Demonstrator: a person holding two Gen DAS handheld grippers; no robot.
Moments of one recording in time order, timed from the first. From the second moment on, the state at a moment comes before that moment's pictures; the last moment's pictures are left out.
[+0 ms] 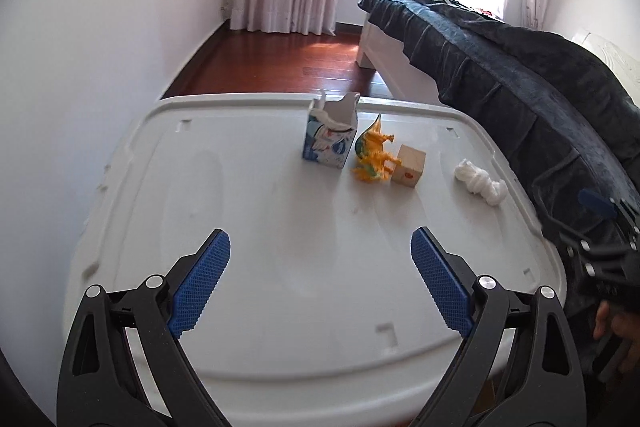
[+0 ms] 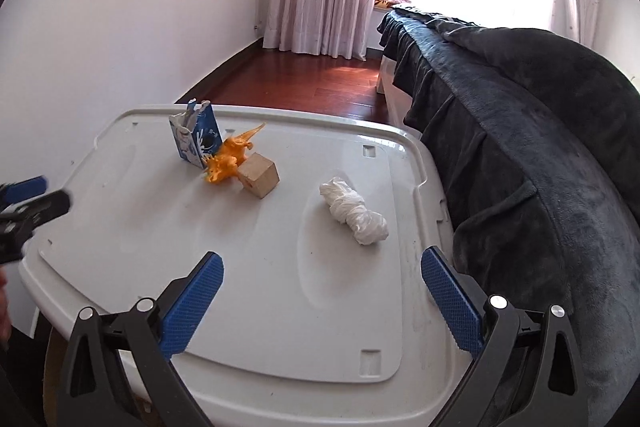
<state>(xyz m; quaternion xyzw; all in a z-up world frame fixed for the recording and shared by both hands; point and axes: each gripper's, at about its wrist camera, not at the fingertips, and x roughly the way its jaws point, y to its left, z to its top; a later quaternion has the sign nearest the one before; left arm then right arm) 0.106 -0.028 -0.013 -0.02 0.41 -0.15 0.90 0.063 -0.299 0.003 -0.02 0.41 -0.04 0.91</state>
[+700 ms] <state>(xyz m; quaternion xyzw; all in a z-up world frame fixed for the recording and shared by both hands) 0.258 -0.093 -0.062 0.05 0.39 -0.16 0.91 0.052 -0.293 0.025 0.04 0.37 0.02 0.93</state>
